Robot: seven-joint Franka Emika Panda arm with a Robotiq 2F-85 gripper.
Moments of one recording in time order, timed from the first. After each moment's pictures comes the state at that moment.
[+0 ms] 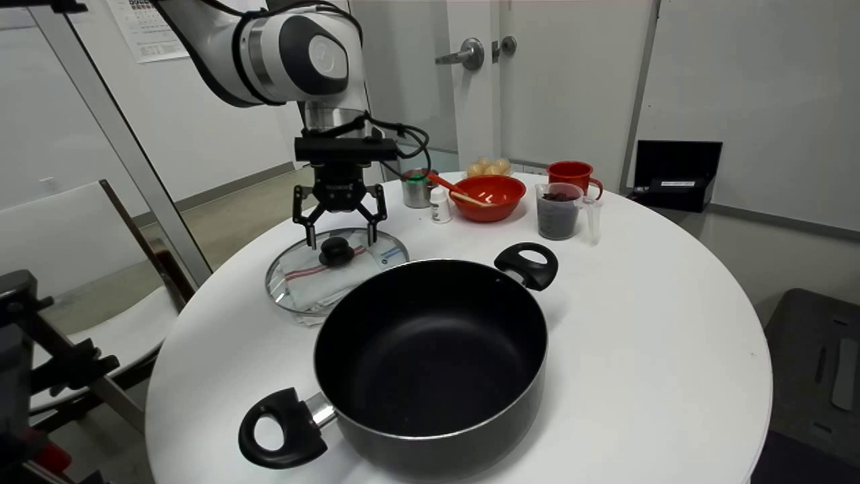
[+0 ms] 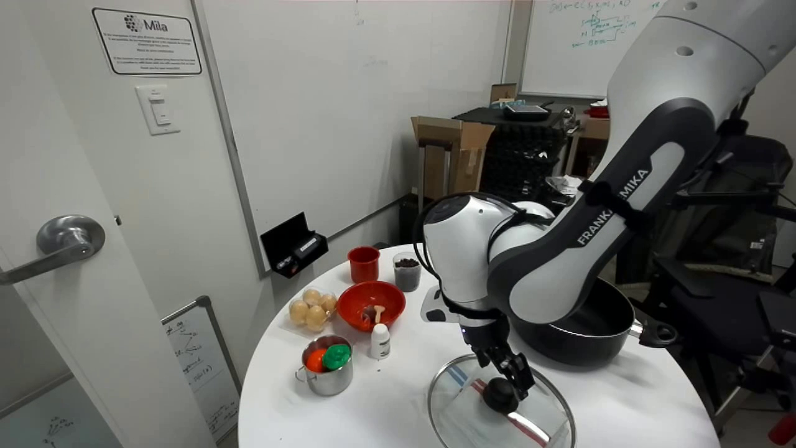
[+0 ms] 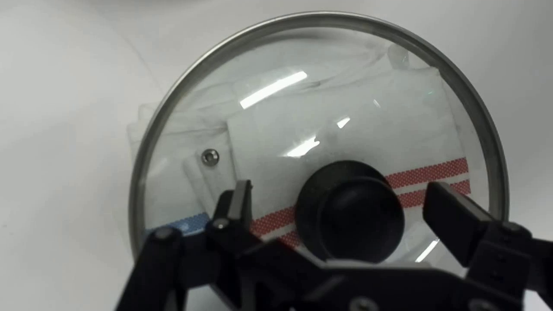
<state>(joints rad) 0.05 0.95 0.17 -1.70 -0.33 2.29 -0.68</state>
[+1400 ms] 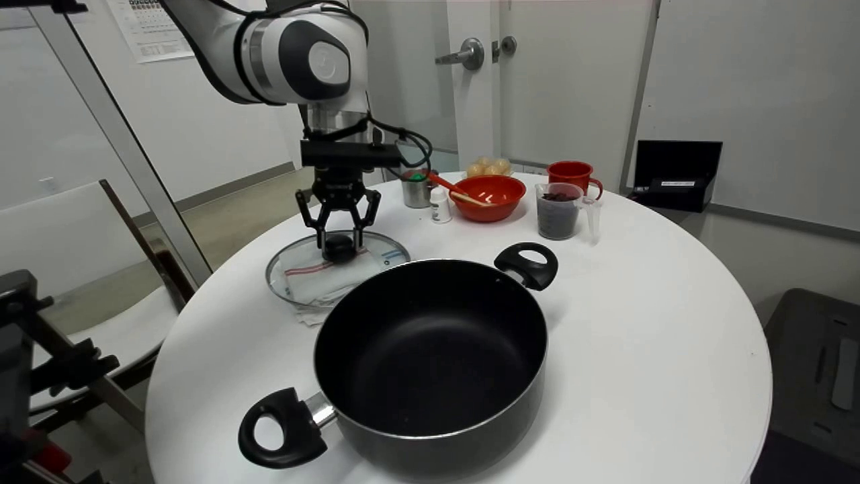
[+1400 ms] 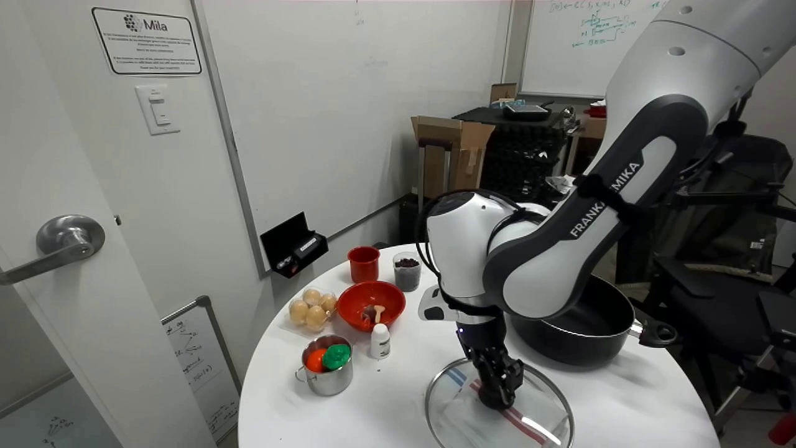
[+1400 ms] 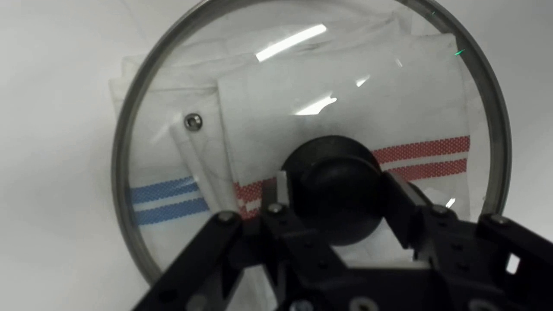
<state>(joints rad) 0.01 0.96 0.20 -1.70 -0.27 2.33 -0.79</state>
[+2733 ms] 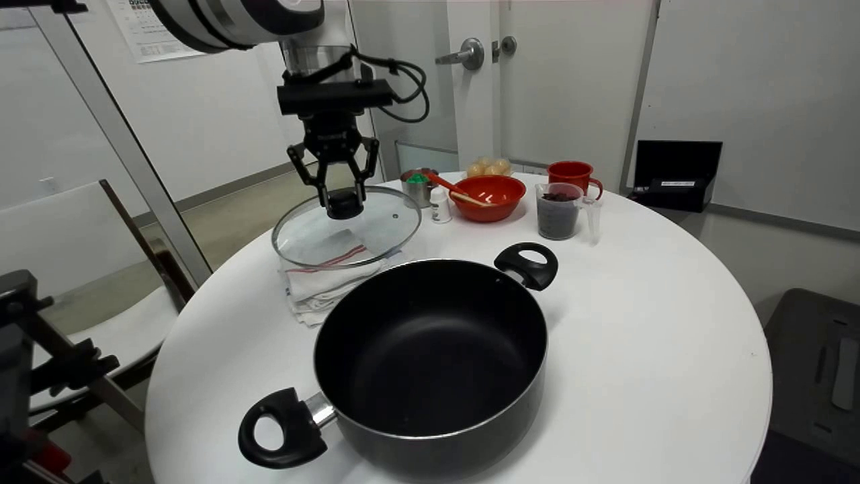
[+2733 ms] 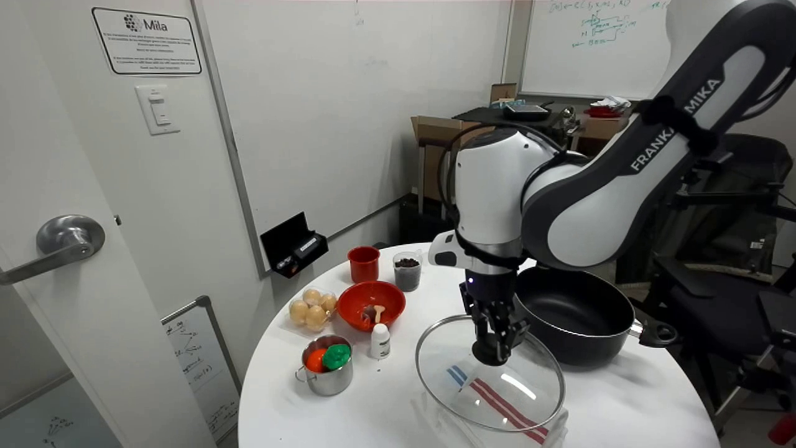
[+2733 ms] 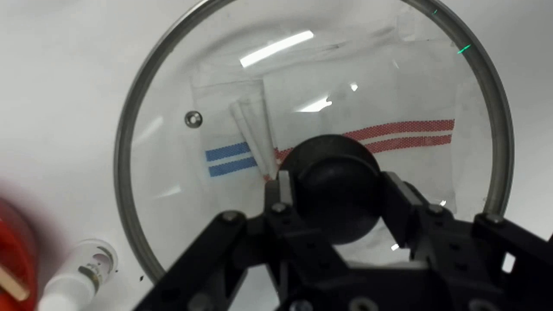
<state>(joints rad) 0.00 0.72 0.18 -1.91 -0.27 2.49 -0.75</state>
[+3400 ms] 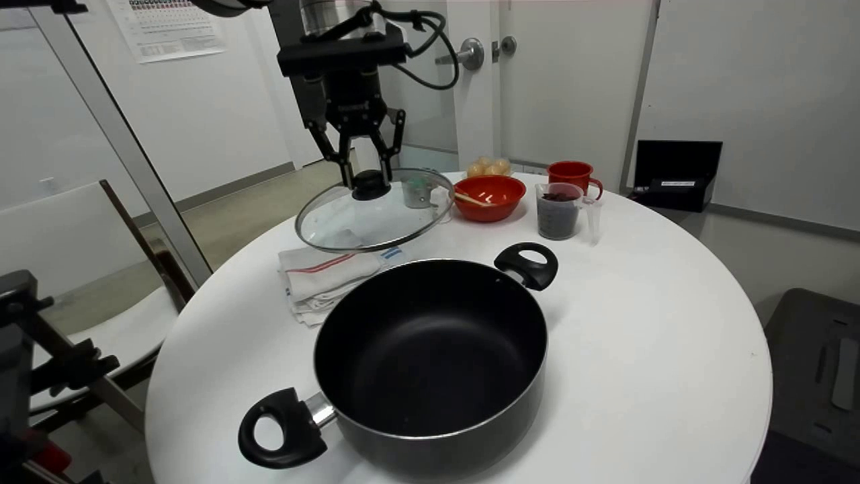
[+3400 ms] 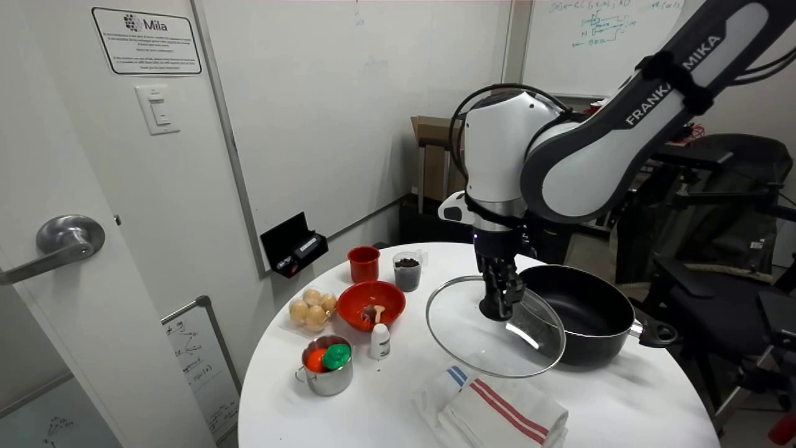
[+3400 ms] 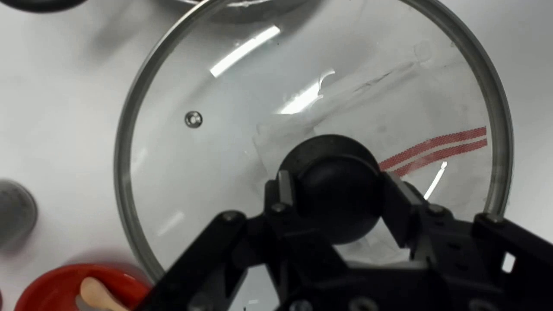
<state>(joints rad) -0.01 0.64 0.11 -1.91 -0.26 2.43 -0.59</state>
